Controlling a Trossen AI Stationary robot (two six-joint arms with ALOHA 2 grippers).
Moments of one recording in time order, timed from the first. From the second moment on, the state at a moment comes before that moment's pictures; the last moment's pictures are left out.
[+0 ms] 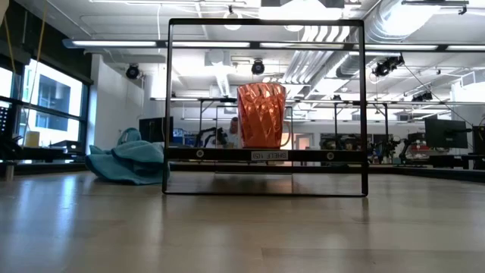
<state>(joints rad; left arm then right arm) -0.75 1.71 1.53 -1.21 -0.32 -1.07 0.20 1.38 2.30 -1.05 -0.54 -0.34</state>
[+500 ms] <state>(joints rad) -0.75 1.71 1.41 -1.11 -0.32 -1.24 0.20 1.33 2.30 -1.13 -0.37 -0.32</state>
